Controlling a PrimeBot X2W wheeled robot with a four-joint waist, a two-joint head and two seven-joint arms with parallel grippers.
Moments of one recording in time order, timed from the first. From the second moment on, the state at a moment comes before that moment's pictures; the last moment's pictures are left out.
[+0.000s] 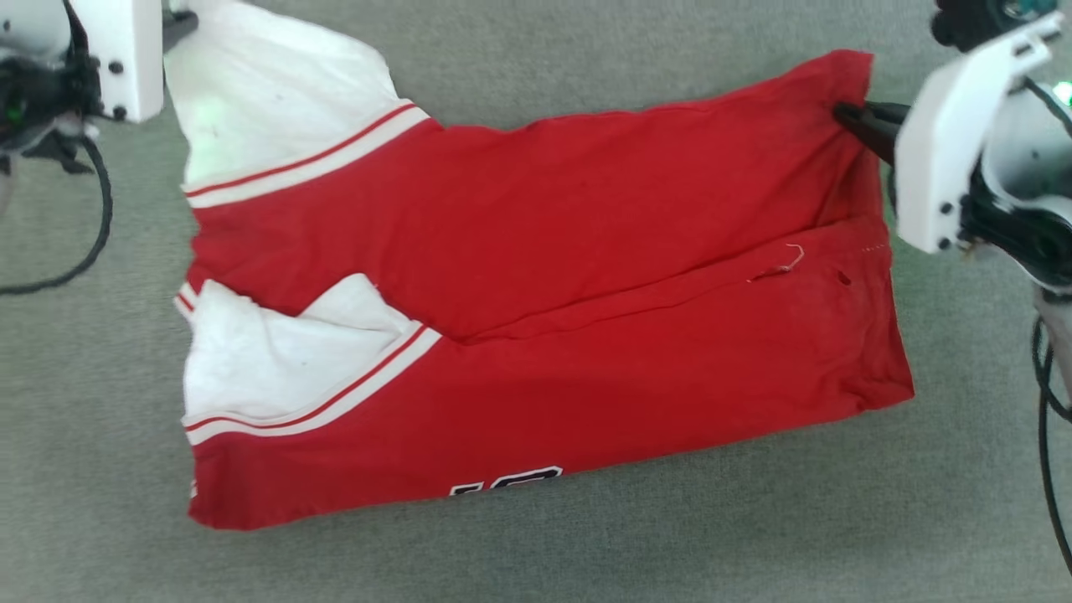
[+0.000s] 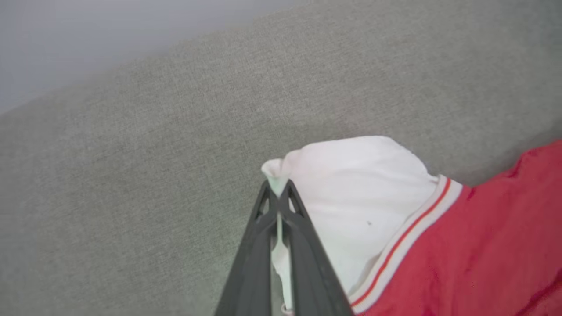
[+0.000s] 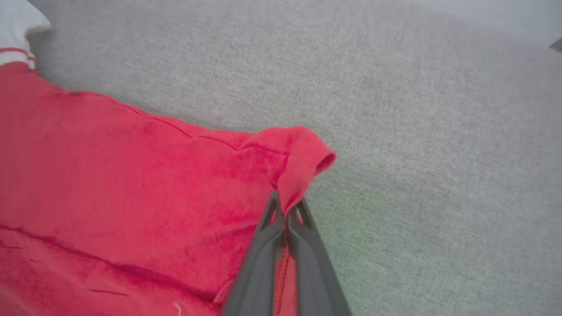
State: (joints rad) left arm -1.31 0.67 -0.82 0.64 -1.01 -0.09 0.73; right arm -0.84 -0.43 0.30 0.20 0.63 0.13 0.86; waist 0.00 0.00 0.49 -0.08
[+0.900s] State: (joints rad) left arm -0.61 1.20 -0.77 -0.55 -1.19 0.54 0.71; right arm -0.20 -0.57 0.03 -0.30 0.67 0.13 0.83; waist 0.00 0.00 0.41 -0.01
